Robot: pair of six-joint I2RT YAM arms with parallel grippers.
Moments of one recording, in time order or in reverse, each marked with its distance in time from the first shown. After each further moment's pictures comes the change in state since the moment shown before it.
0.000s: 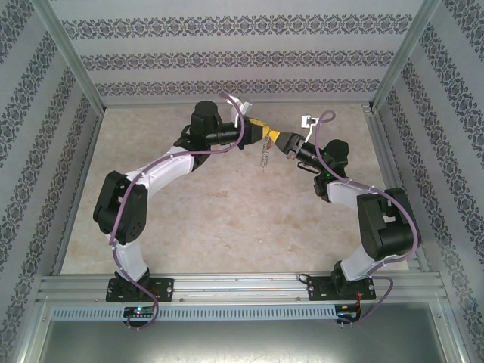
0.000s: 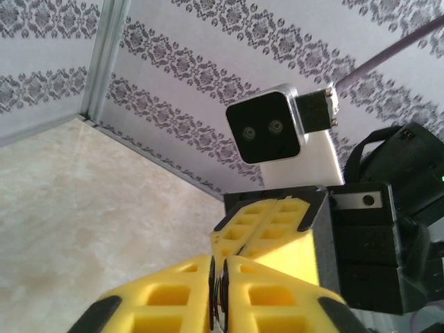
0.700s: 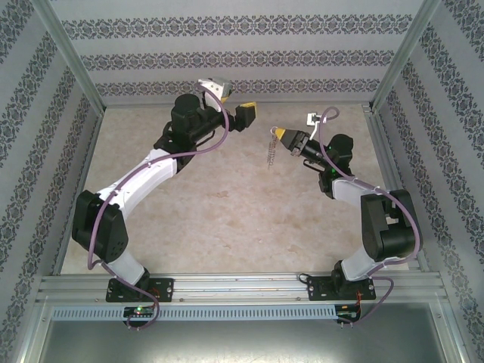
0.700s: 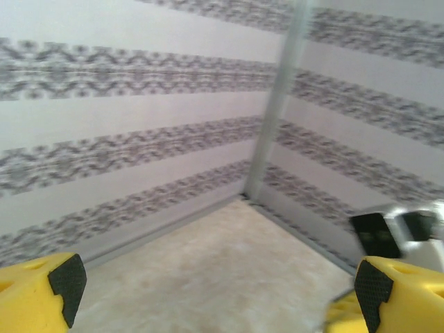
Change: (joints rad) left arm 0.016 -0.196 -0.022 -0.094 -0.553 0.150; right arm -0.057 -0.016 0.044 -0.158 -0.007 -0.104
